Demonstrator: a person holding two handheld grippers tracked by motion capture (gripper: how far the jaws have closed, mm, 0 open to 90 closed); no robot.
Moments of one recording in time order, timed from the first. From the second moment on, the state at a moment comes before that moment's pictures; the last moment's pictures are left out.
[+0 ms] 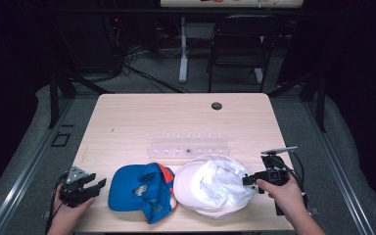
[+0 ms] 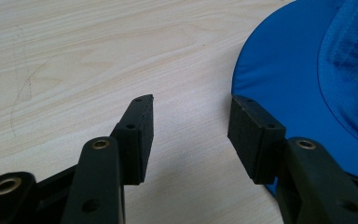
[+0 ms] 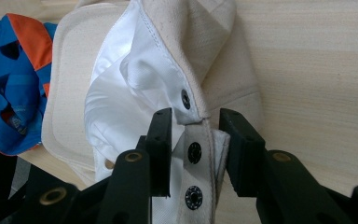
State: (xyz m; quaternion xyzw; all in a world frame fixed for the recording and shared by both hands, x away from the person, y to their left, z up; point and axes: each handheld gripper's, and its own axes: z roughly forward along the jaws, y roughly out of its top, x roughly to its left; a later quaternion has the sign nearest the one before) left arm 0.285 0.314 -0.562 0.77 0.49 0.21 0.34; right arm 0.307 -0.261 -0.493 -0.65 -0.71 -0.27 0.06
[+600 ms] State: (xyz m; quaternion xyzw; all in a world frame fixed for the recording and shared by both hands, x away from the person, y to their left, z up) left arm 0.285 0.315 -0.561 0.77 0.50 0.21 0.34; right arm 0.312 -0.258 -0.481 -0.64 -0.71 -0.27 0.08
